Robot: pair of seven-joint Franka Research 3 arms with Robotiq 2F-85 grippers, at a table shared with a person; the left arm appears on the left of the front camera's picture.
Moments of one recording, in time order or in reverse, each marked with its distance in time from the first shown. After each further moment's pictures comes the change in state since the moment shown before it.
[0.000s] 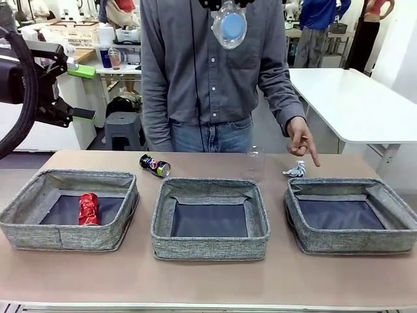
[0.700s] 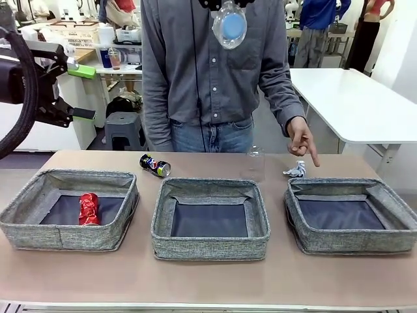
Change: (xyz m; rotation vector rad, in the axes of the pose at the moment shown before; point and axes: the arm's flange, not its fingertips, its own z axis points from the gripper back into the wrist) left arm 0.000 0.000 0.000 0.000 0.000 0.000; right arm 0.000 0.000 0.000 0.000 0.000 0.000
